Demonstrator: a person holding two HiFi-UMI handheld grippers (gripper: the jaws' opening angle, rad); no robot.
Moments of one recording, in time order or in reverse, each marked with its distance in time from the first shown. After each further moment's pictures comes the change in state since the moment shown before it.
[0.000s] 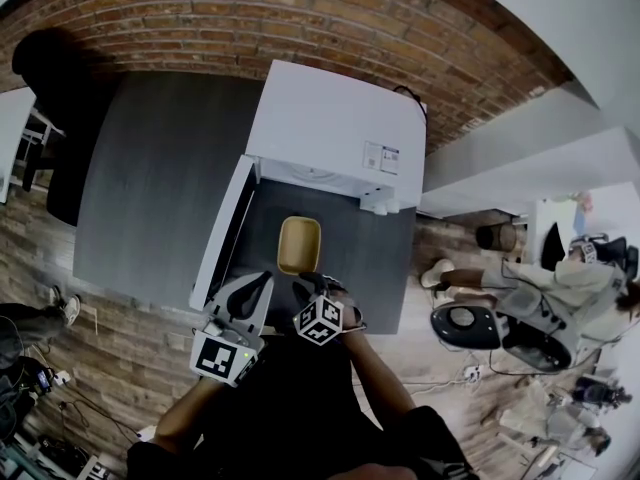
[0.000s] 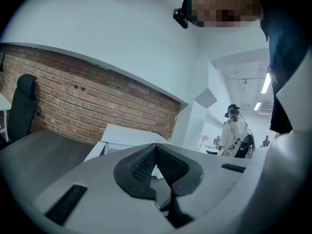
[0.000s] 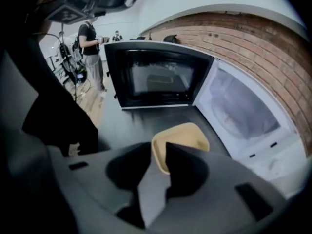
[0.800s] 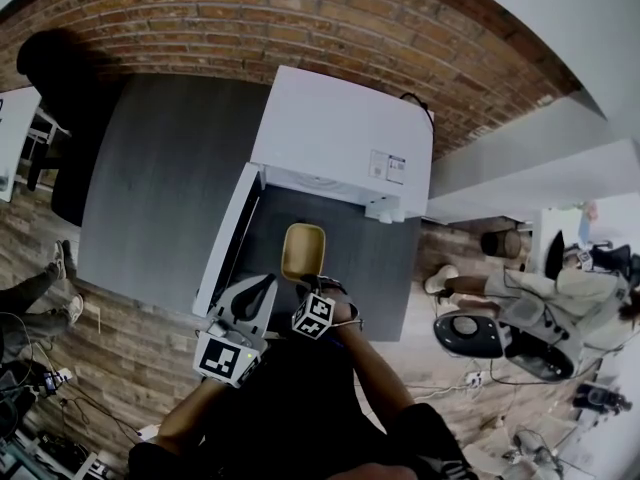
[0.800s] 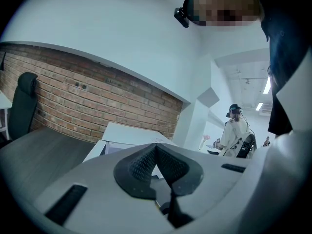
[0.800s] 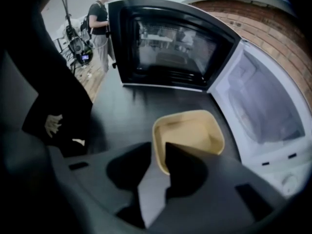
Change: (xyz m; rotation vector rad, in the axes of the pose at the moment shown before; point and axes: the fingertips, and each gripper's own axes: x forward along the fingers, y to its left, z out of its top) left arm 0.011 0.009 -0.005 0.008 0.005 0.007; right arm 0.060 0.008 -0.039 -0.141 0.154 0.049
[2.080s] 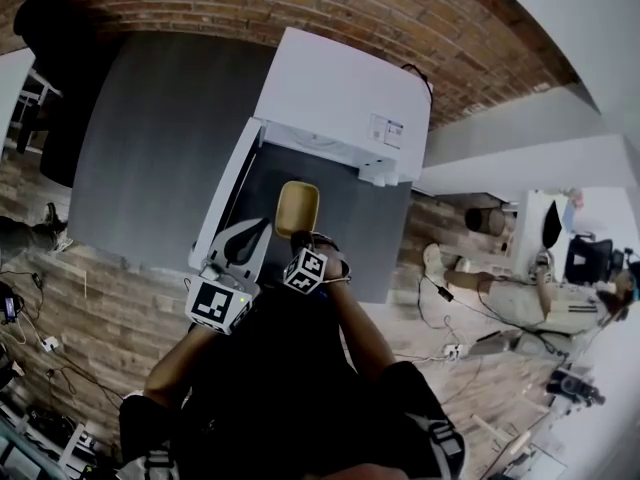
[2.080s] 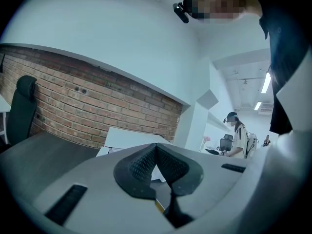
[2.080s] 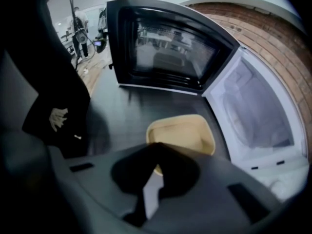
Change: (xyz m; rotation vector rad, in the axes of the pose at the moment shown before) left arm 0.000 0.013 0.016 0.004 -0.029 -0.002; right arm -0.004 -0.015 0.005 -0.028 0.016 -0.073
